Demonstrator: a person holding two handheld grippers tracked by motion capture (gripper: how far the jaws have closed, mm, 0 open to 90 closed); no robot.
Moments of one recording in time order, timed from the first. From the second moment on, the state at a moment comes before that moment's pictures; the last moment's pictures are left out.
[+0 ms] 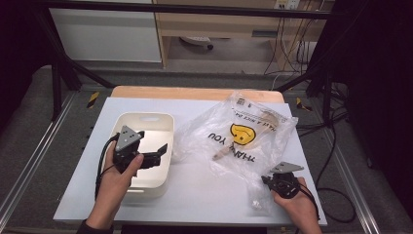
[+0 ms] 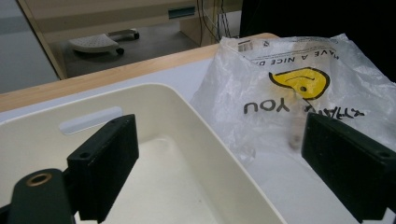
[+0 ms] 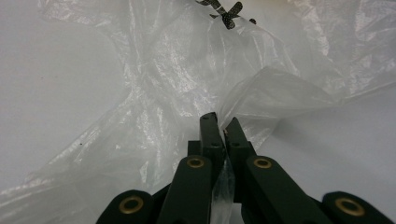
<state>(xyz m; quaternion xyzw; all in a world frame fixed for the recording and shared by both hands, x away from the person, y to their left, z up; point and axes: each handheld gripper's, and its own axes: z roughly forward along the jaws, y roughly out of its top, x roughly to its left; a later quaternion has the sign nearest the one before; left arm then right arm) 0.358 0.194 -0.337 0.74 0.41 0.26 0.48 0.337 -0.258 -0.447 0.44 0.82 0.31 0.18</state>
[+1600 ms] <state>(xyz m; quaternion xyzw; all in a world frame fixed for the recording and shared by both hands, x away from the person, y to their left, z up) 0.356 0.079 -0.357 0.79 0.34 0.23 0.46 0.360 -0.357 -0.432 0.50 0.79 0.26 0.23</state>
